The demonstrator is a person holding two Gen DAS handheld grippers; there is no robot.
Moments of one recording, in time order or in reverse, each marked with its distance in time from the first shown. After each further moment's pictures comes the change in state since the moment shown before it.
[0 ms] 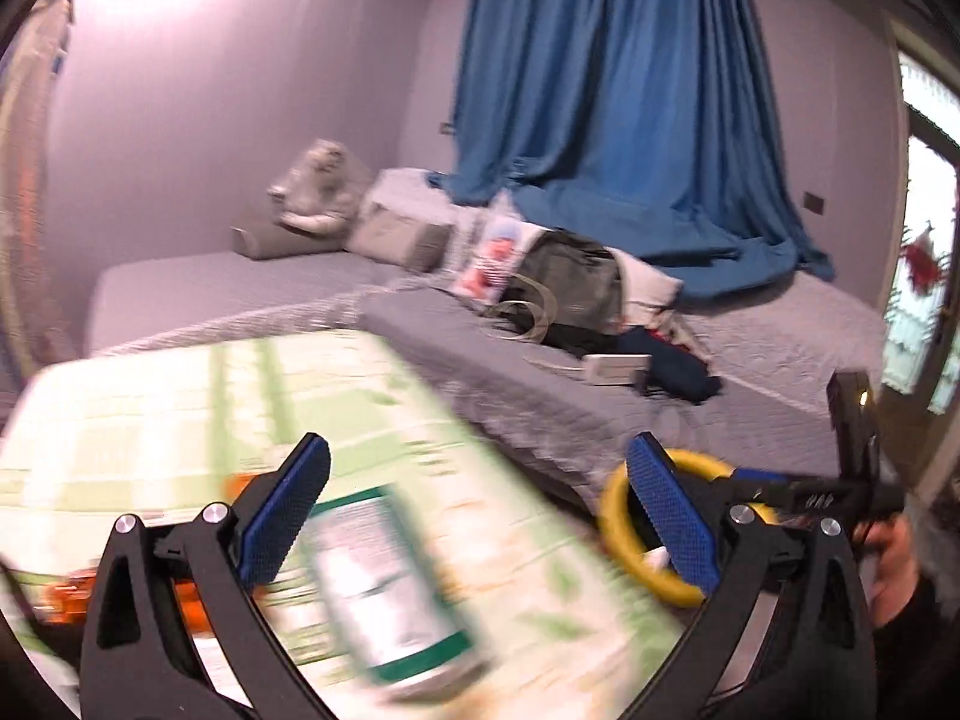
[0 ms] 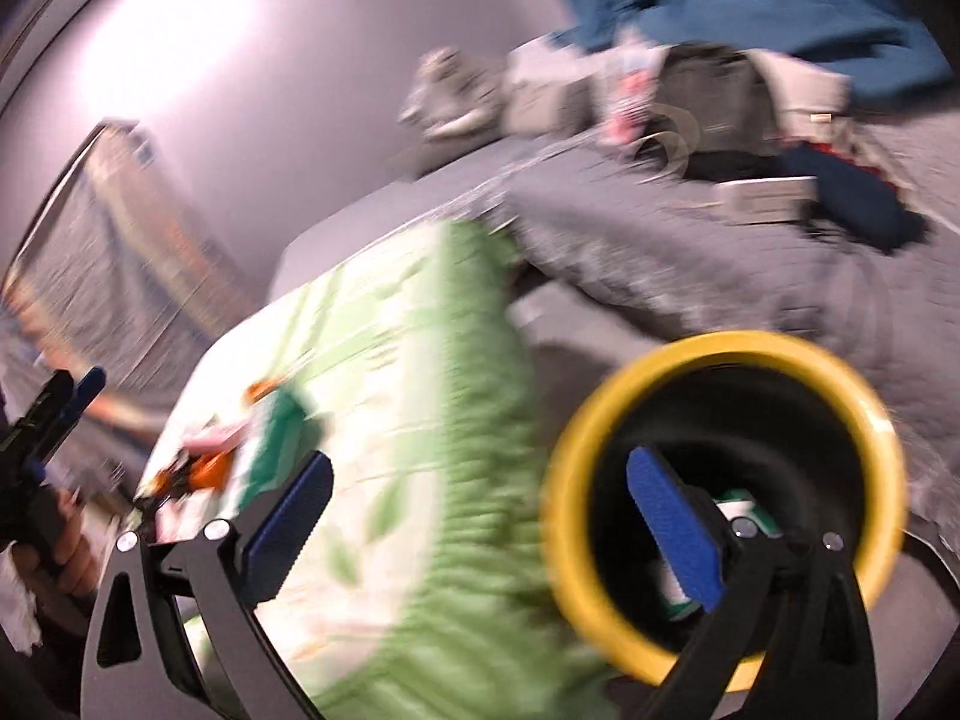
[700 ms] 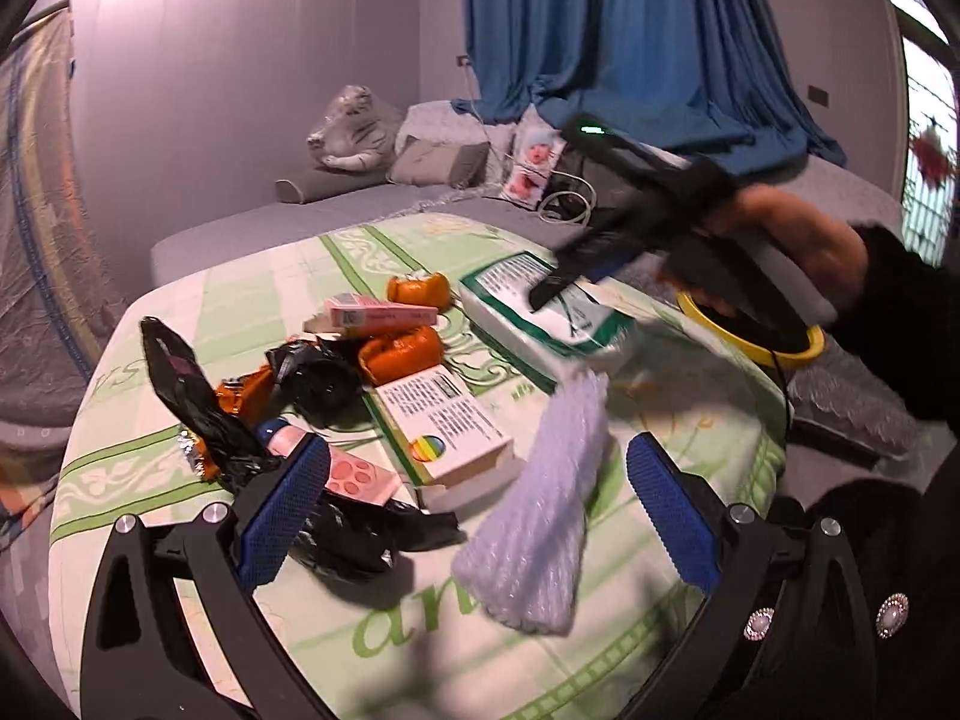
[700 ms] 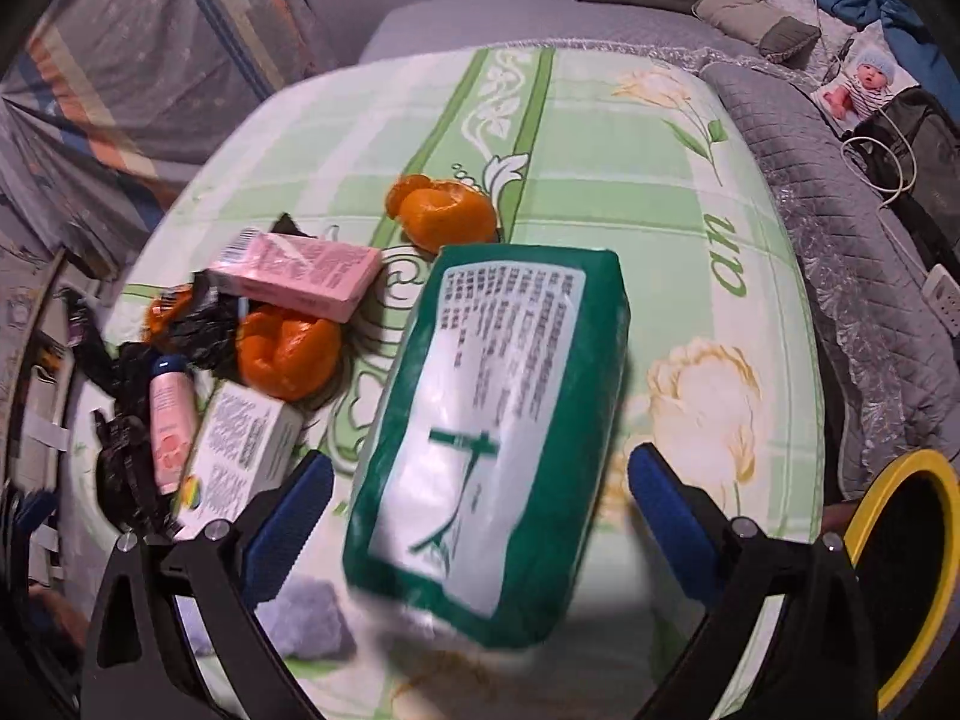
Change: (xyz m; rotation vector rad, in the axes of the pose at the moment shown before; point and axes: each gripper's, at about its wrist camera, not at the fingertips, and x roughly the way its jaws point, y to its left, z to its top) left arm -0.105 0.092 -0.139 0.138 0.180 0.044; right arm 0.195 0.227 -0.004 -0.374 0.464 -0.063
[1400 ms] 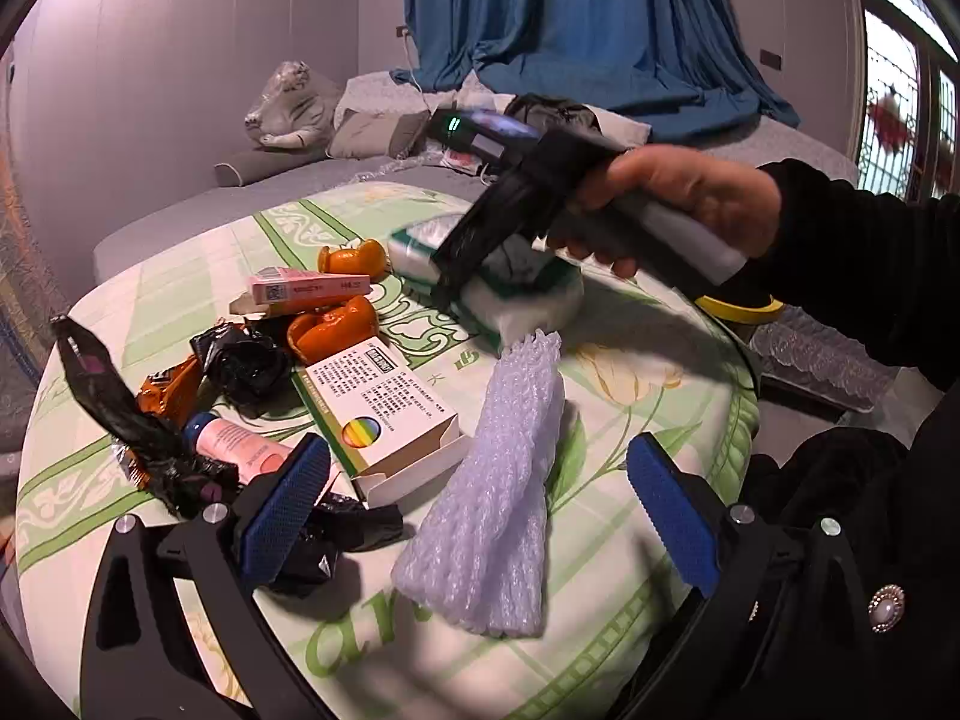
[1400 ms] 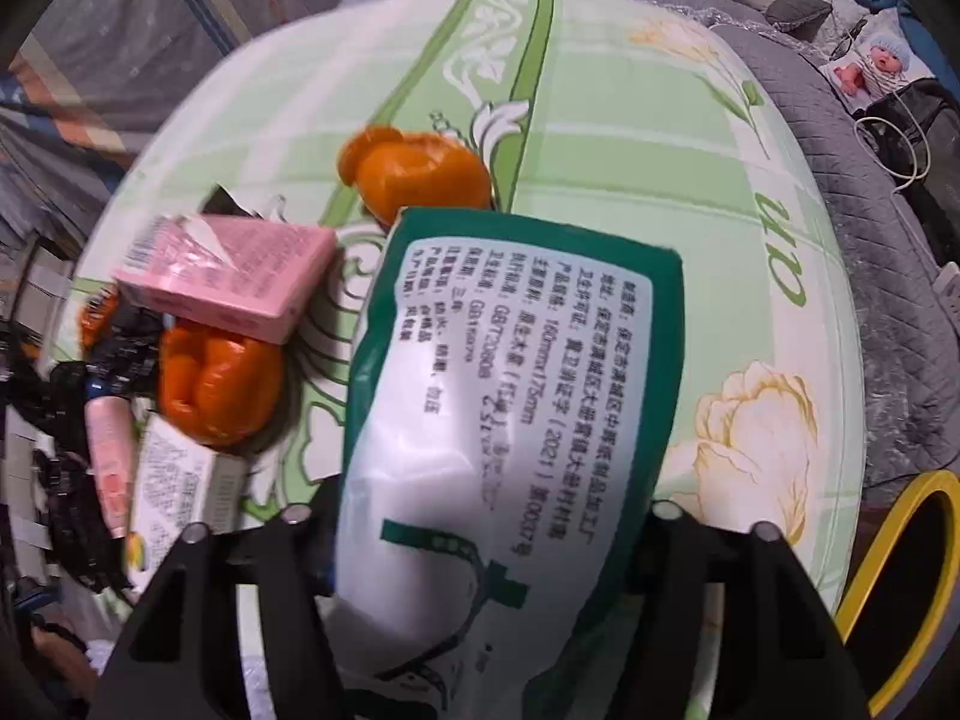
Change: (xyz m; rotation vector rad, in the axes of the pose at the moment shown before) left arm 0.029 -0.015 -0.005 0.056 0.086 -0.120; right arm 0.050 -0.004 0.022 0.013 0.087 -0.002
